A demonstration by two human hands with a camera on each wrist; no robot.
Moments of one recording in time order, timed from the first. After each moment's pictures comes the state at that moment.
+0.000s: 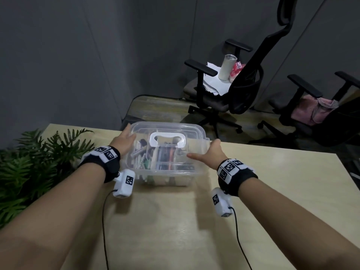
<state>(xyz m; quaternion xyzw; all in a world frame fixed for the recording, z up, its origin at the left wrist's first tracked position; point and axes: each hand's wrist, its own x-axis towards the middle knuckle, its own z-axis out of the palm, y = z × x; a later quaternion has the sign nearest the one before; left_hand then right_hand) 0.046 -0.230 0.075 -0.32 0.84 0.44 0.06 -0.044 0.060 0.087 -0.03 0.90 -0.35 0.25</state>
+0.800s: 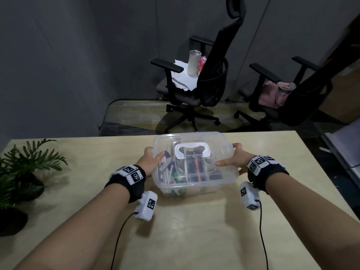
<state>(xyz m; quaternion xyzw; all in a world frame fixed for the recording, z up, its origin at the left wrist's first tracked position) 0.031 -0.041 0.065 -0.26 0.82 0.48 0.16 -0.058 0.254 0.105 0.11 0.87 -0.34 0.35</state>
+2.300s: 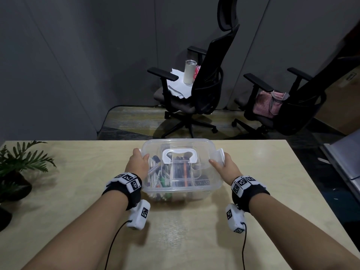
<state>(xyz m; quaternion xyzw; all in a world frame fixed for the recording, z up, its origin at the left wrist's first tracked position) 0.025 0.004 0.067 -0.32 0.88 0.34 0.01 -0.048 0.287 0.069 0.02 0.89 -0.43 0.18</state>
